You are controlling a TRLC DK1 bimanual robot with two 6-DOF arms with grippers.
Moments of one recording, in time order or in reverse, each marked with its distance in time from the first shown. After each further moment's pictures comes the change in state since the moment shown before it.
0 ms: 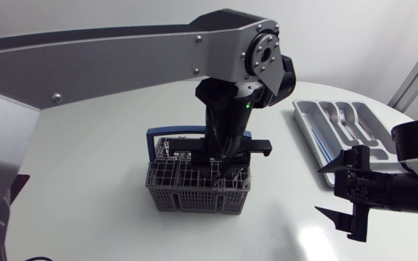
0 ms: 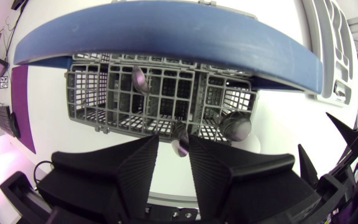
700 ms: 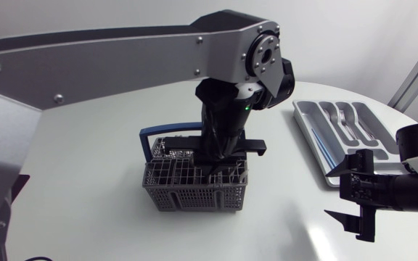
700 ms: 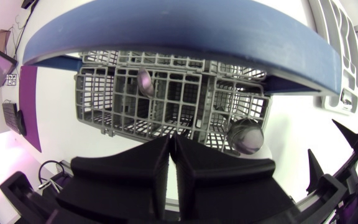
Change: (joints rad) left arm 0.000 0.002 -0.002 -0.026 -0.057 -0.031; right arm -0.115 0.085 -0.003 0.009 0.000 -0.136
